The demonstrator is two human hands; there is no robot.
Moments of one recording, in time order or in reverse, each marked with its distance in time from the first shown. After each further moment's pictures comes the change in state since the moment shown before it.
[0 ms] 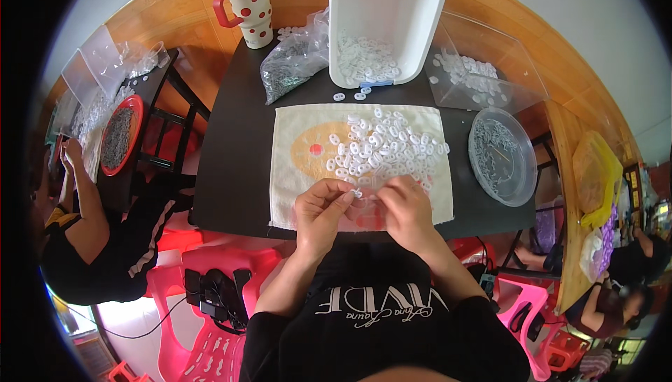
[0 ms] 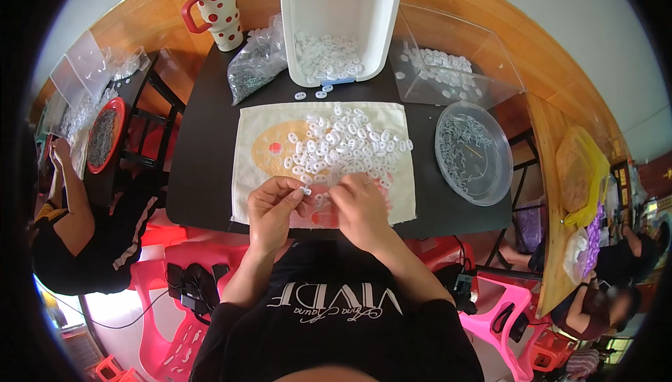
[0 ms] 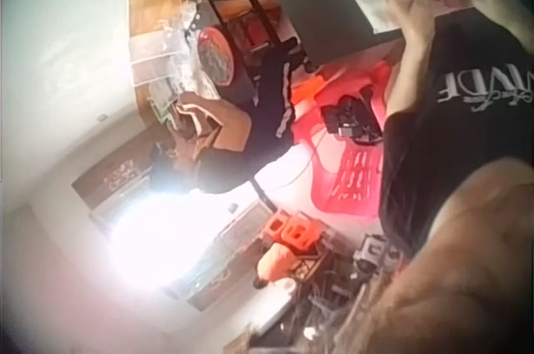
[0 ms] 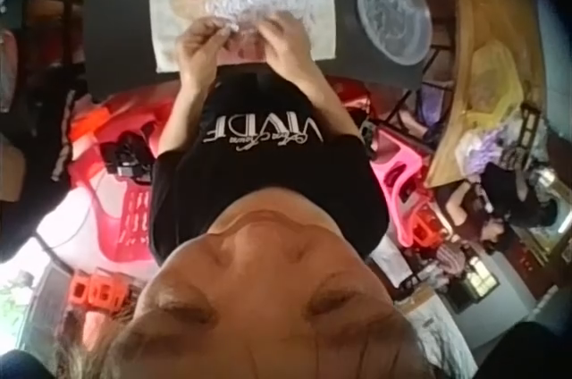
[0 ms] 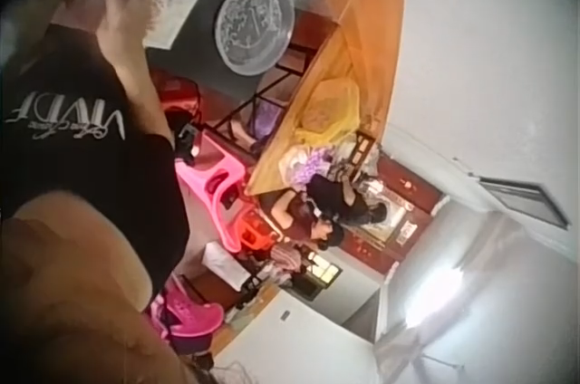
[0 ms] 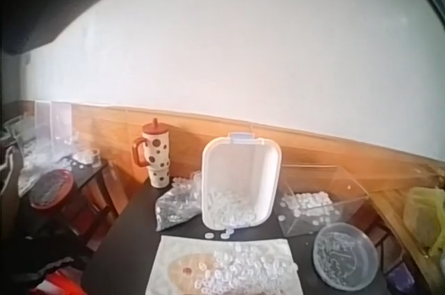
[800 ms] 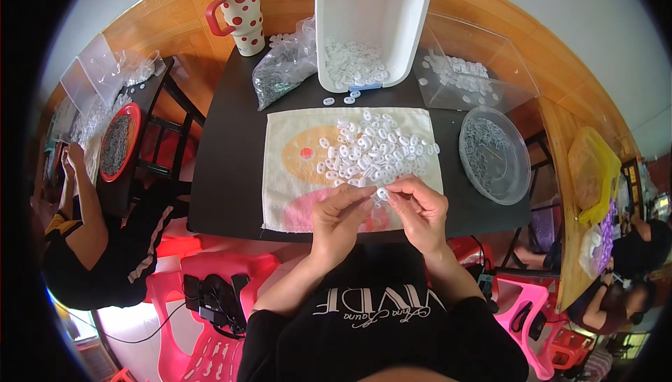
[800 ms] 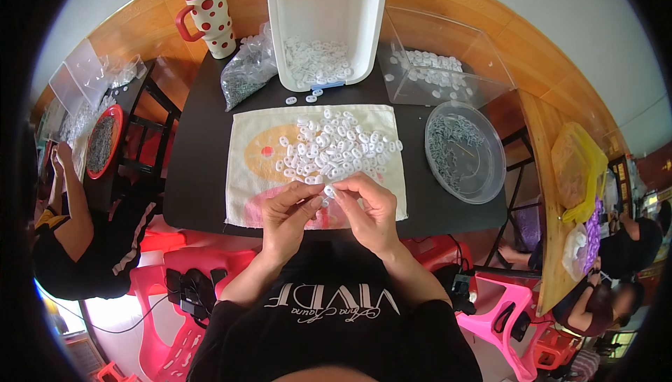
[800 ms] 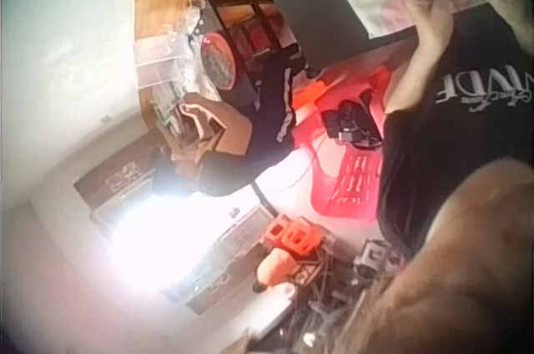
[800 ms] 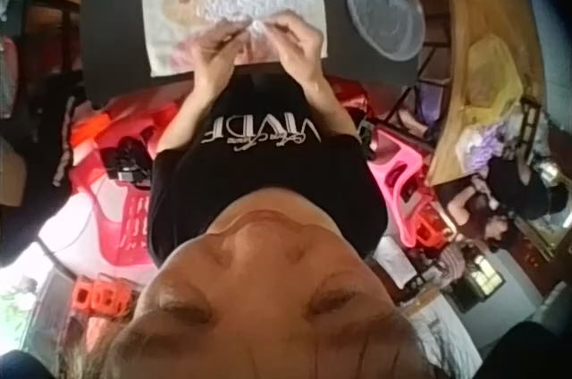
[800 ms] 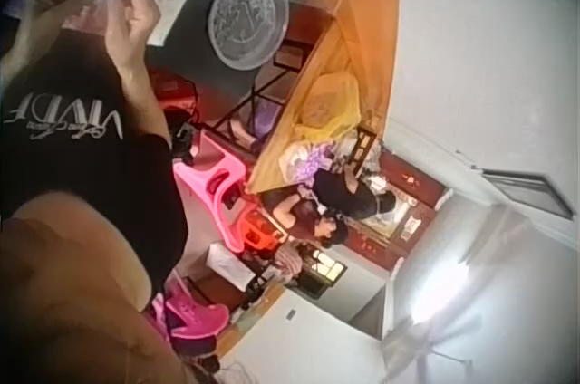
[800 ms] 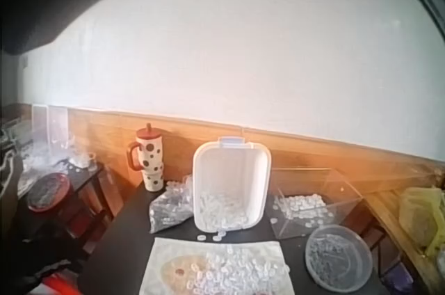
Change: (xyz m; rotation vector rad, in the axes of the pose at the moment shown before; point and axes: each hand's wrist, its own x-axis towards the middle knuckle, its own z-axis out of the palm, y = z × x) left_hand -0.009 -0.010 0.032 0.176 -0.116 0.134; right_hand 0.001 -0.013 -0.028 0.865 0.229 0.326
